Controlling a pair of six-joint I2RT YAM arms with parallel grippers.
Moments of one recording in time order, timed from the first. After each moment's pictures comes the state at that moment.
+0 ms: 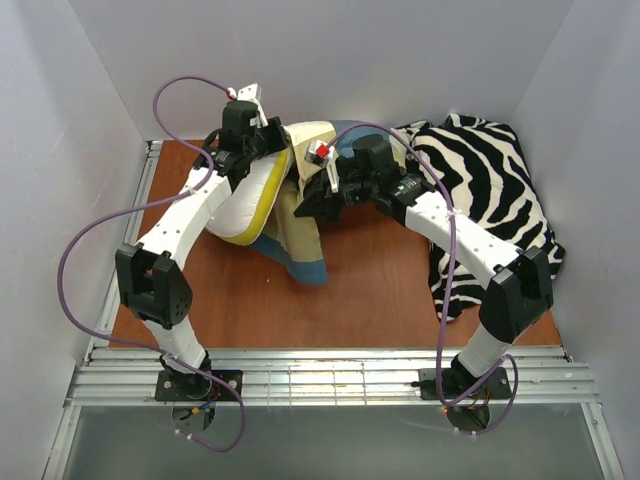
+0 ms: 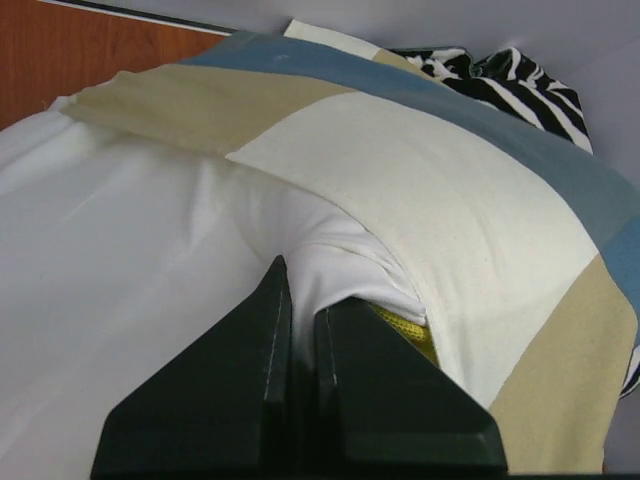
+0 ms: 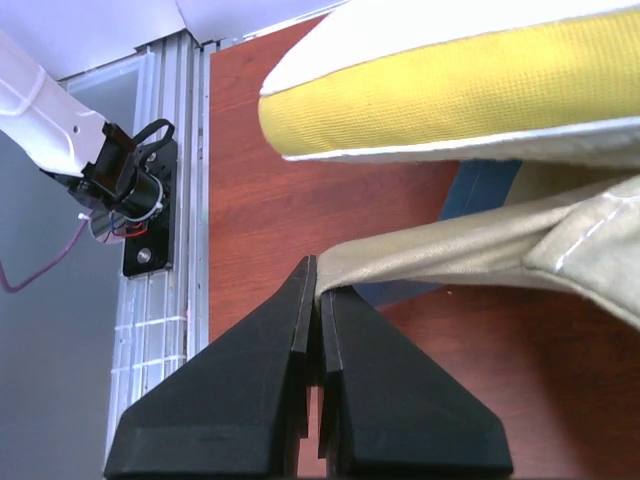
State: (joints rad) left arm -0.37 1.78 1.74 -0.37 0.04 -0.51; right arm 0.68 1.67 1.52 -0.33 -0.87 -0.08
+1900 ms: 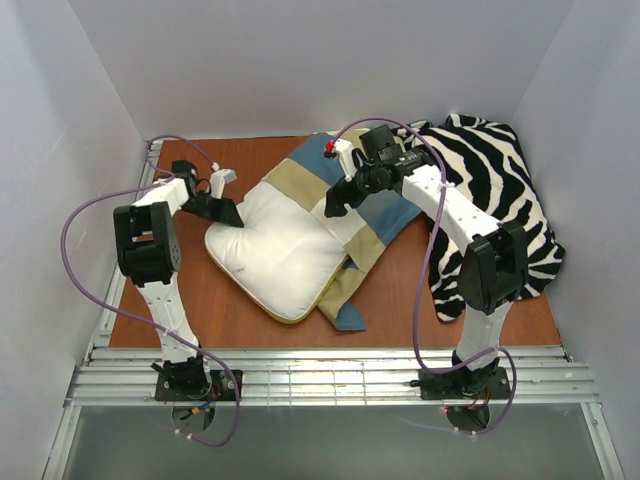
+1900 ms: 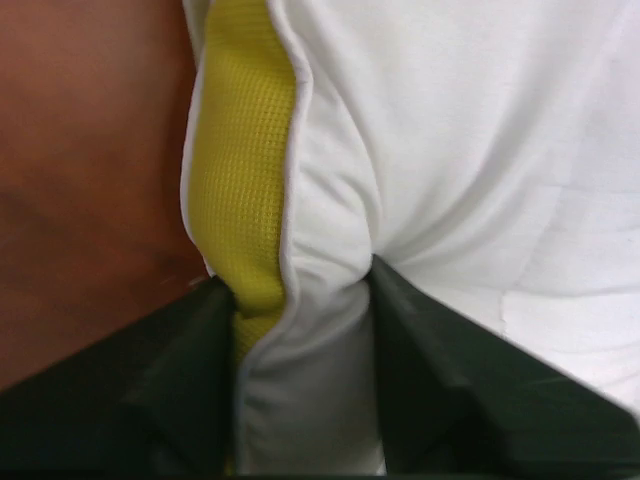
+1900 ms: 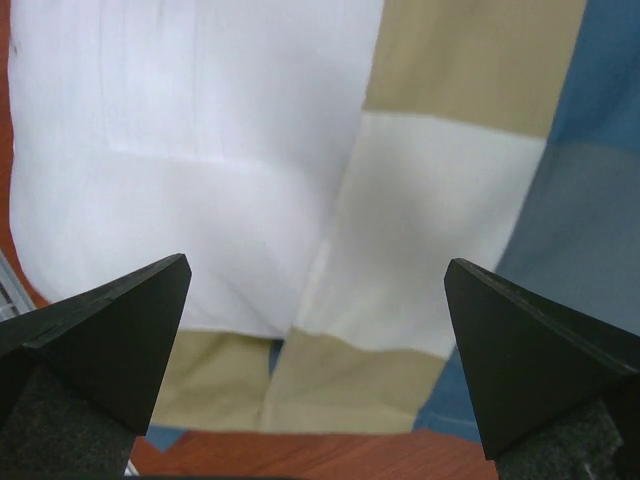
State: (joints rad) left arm 0.12 2.11 1.54 -0.74 0.67 0.49; right arm 0.53 1.86 1.71 -0.76 -0.50 -0.29
